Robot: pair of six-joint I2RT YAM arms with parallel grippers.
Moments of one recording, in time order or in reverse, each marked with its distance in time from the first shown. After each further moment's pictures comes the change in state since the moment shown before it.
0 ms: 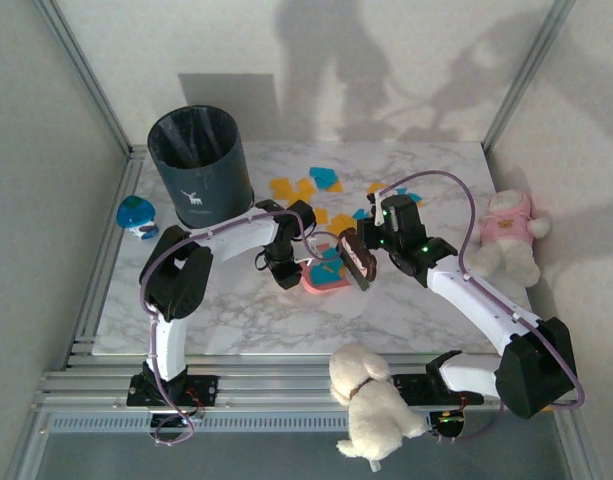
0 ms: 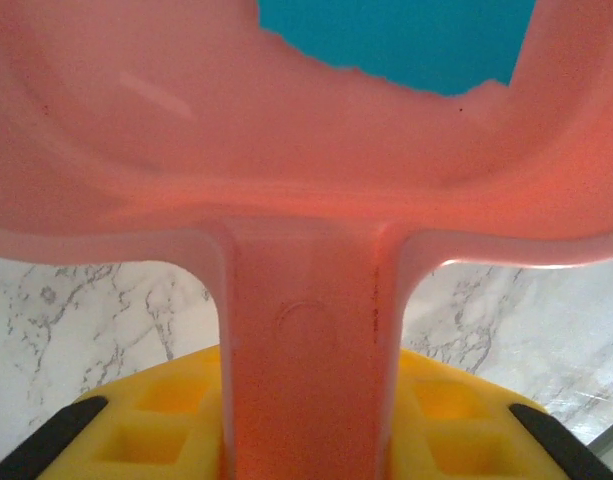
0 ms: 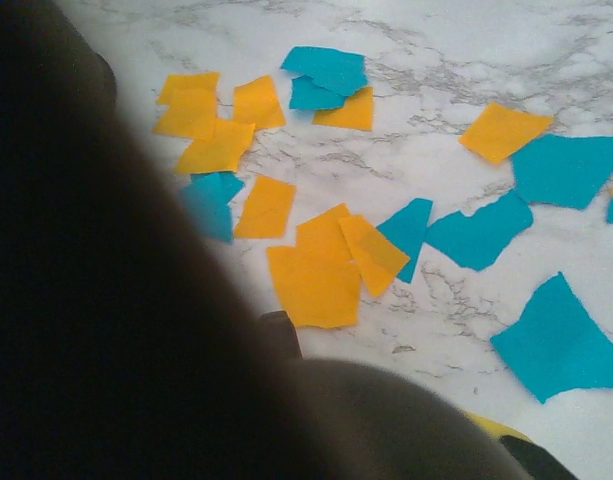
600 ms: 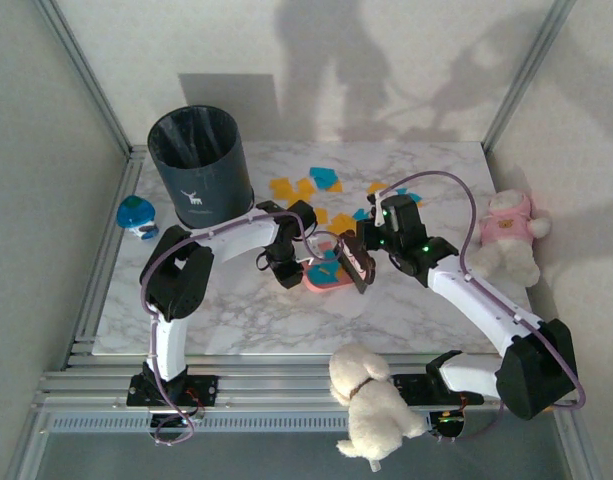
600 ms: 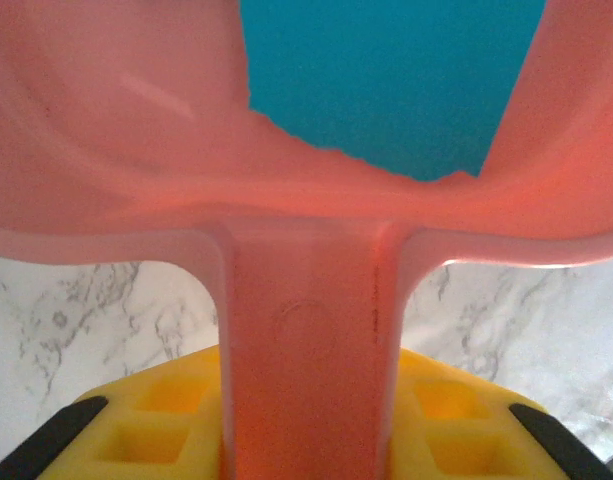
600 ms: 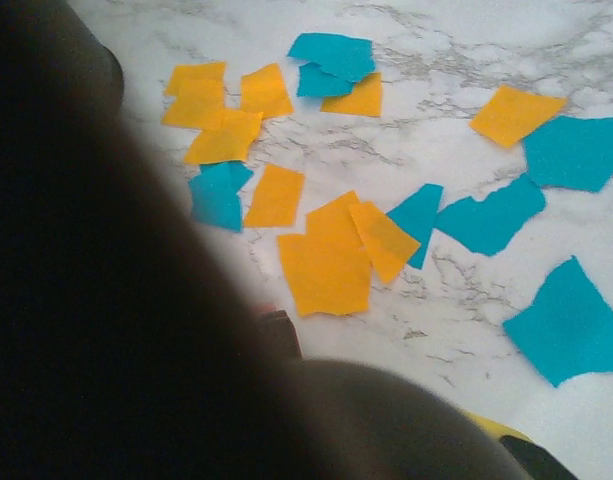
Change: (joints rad) left arm -0.002 0.000 -0.018 0.055 0.000 0.000; right arm 0.002 -0.011 0.011 -0.044 0.002 0.026
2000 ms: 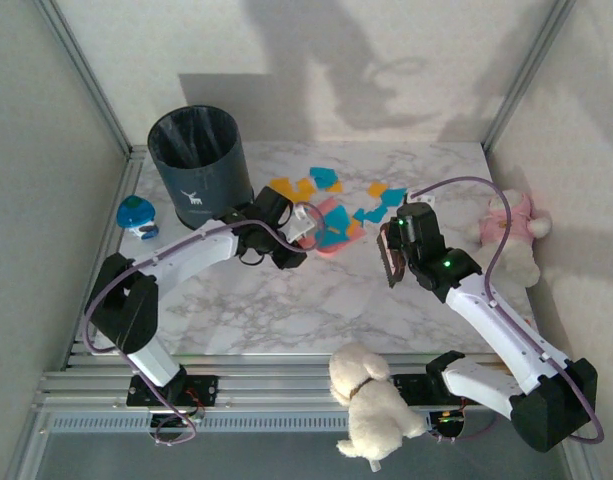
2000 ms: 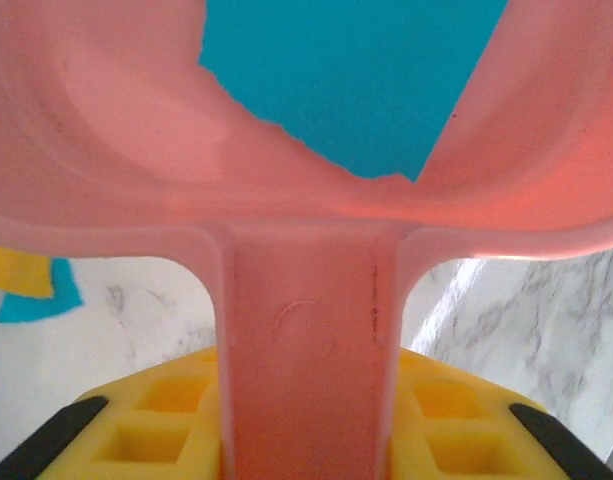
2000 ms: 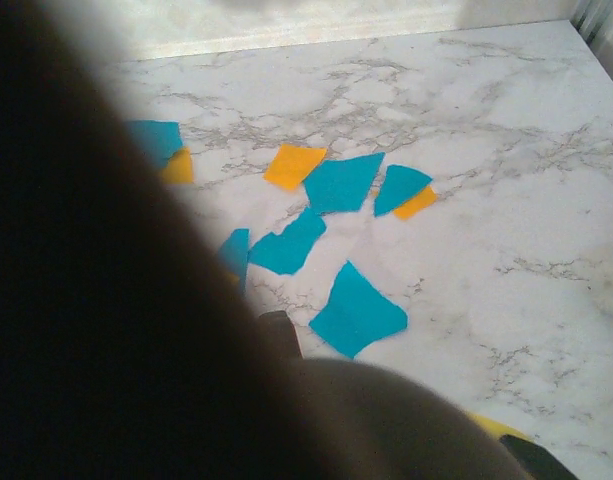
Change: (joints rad) left arm 0.066 -0.353 -0.241 0.433 0.158 -0.191; right arm 0.000 -0.179 -0.010 -0.137 0.367 0.080
